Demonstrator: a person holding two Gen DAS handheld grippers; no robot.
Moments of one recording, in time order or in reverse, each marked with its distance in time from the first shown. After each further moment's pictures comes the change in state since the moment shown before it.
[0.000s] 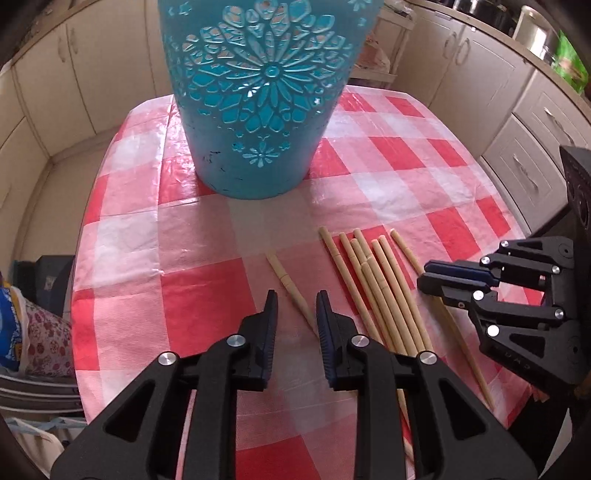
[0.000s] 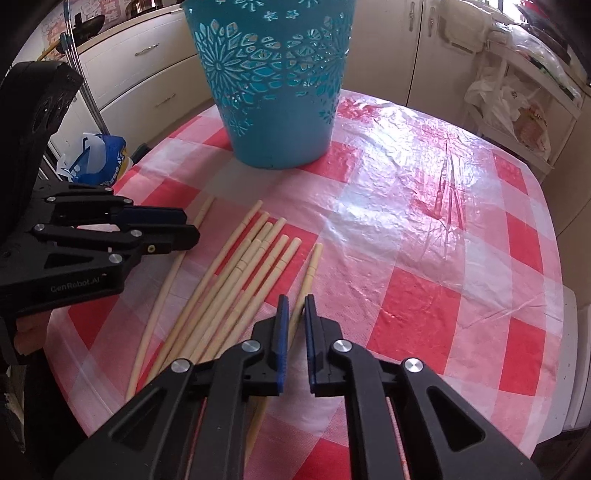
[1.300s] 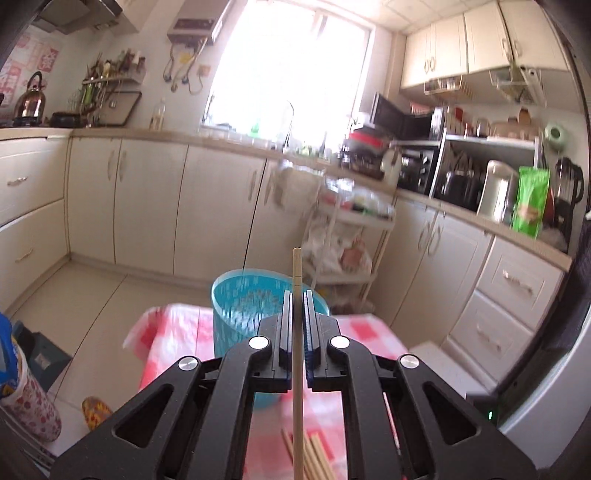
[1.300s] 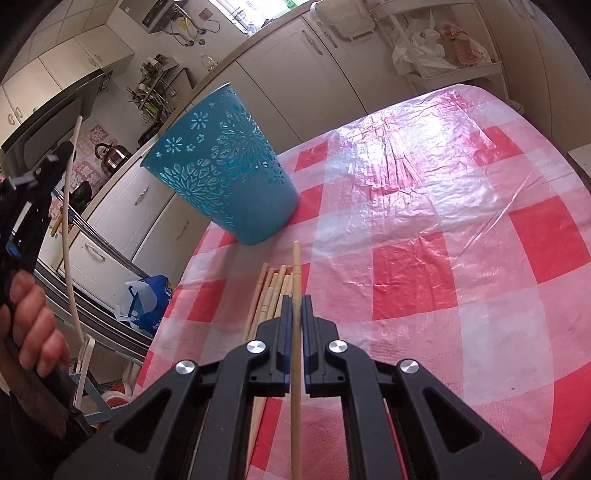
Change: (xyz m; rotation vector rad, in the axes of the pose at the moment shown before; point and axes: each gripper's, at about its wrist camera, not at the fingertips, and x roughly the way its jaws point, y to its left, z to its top) left arm -0.184 -0.006 0.038 -0.102 -0.789 -0.048; right arm -0.033 -0.049 -0.048 0.516 -0.323 0.257
